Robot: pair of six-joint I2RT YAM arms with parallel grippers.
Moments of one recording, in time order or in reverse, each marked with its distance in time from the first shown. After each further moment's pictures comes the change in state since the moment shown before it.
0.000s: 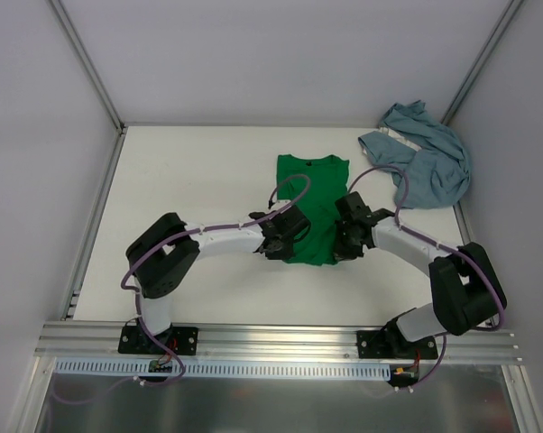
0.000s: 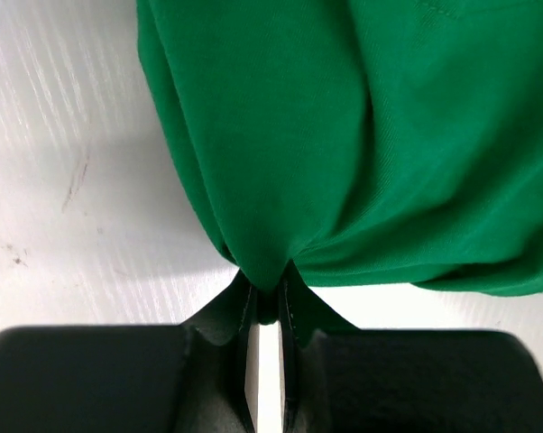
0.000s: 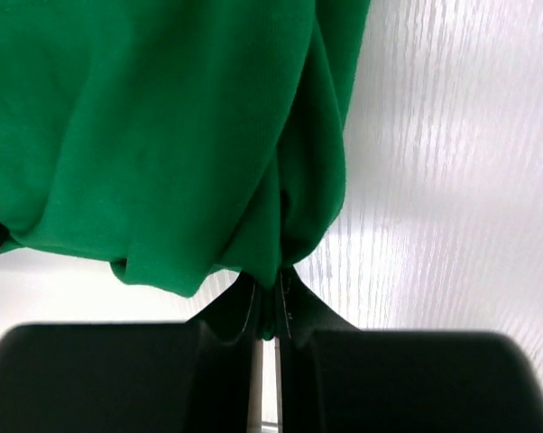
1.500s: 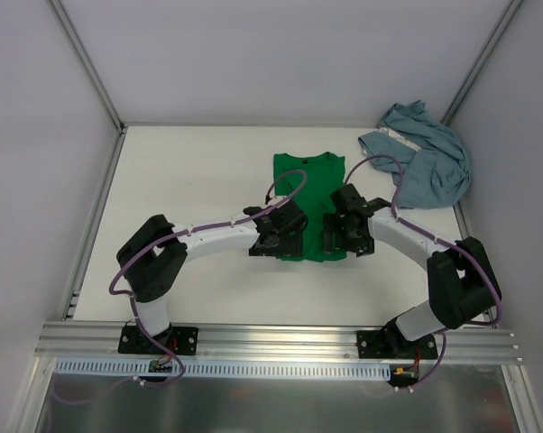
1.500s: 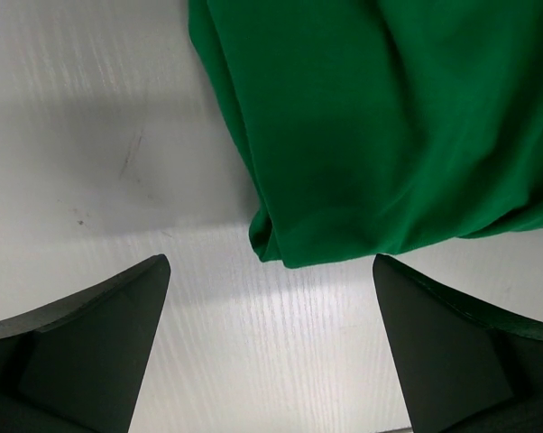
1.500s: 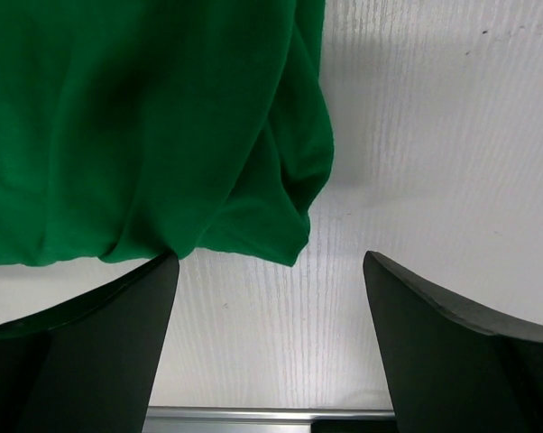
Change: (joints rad) left arm 0.006 -0.077 0.012 -0.101 -0.009 0.047; right arm 0.018 0.019 0.115 -0.151 0.099 -0.064
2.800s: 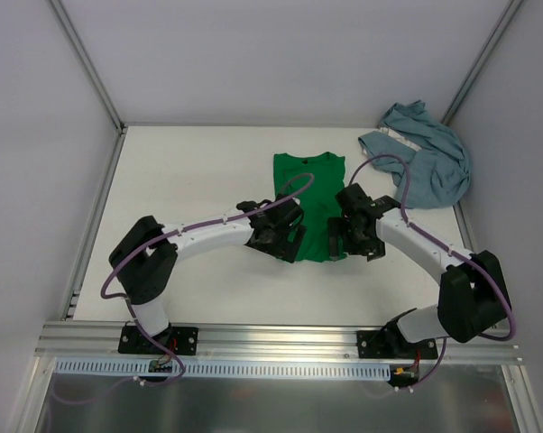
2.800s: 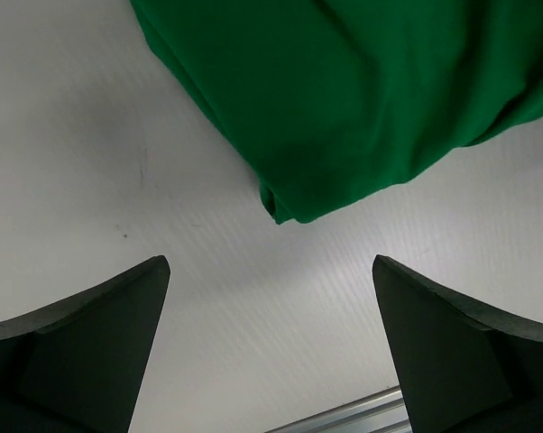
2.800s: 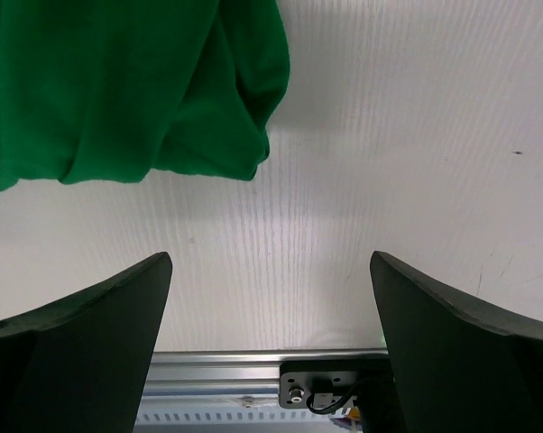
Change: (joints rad) left arm 0.038 -0.065 0.007 -0.024 0.135 0.358; right arm 0.003 -0.088 0.028 -0.188 0.004 -0.033
